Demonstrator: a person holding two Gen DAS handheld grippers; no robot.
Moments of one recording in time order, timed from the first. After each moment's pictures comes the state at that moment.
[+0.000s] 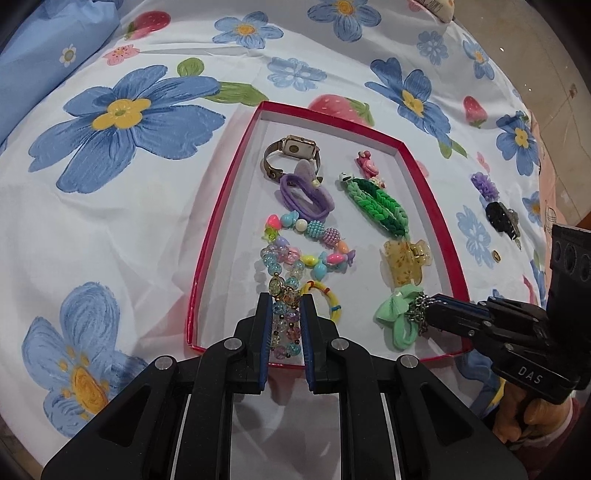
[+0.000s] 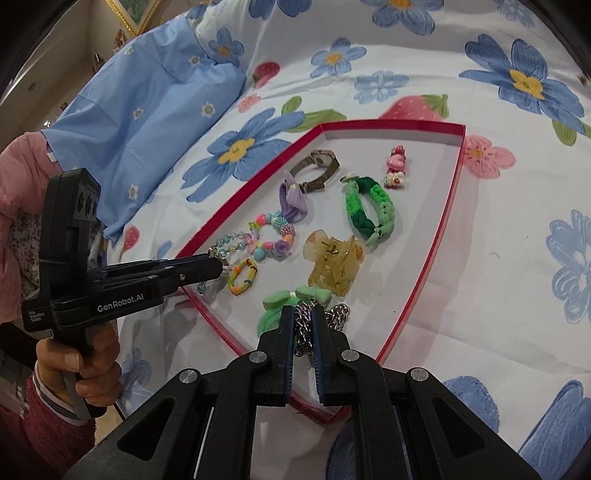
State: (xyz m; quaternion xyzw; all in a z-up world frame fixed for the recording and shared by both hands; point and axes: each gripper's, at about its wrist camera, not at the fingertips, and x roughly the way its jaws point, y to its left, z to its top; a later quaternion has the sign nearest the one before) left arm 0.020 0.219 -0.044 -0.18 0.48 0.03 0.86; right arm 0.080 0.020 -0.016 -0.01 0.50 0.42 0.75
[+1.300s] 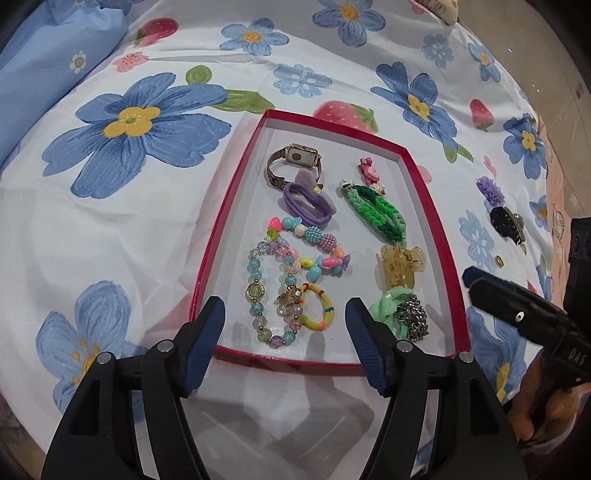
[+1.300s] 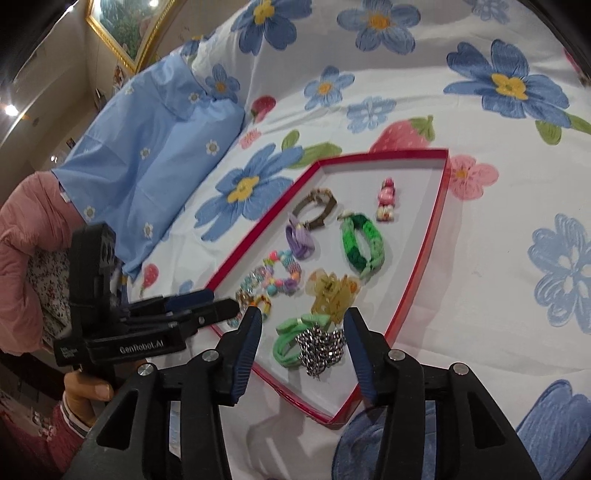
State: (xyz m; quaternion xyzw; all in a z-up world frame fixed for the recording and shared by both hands) left arm 0.017 0.215 -0.029 -0.17 0.48 0.05 0.86; right arm 0.091 -0.001 0.012 0.07 0.48 0.42 0.77
